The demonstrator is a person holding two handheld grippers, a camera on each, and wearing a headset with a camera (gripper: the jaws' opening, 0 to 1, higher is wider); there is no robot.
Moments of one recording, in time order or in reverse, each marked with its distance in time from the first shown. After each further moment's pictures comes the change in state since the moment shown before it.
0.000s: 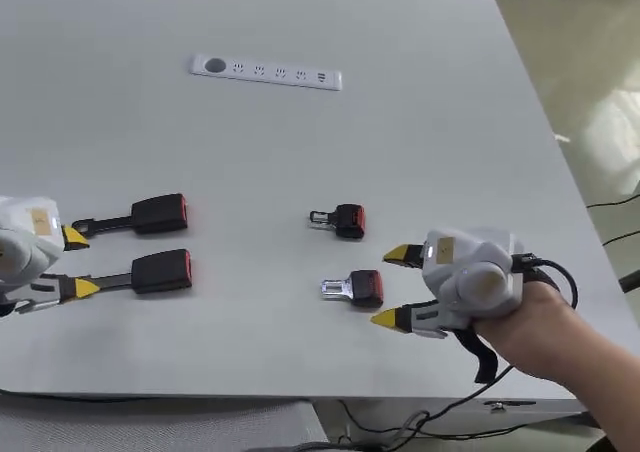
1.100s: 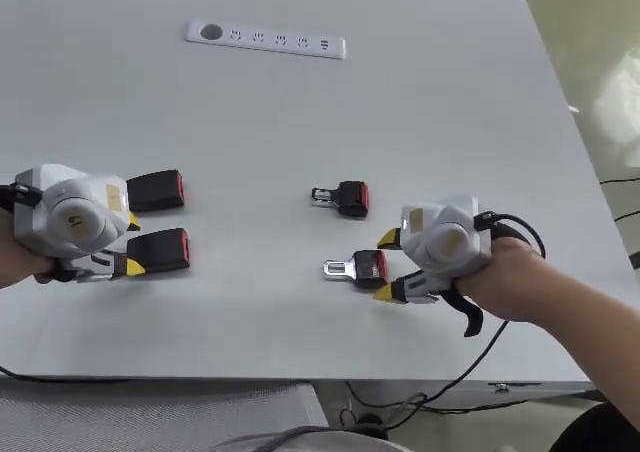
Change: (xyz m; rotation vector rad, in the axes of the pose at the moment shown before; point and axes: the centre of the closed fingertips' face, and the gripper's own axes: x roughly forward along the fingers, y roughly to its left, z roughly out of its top) left arm 0.057 -0.012 0.023 0.081 0.027 -0.134; right arm 0.048 -0.015 -0.040 -0.026 0.118 0.136
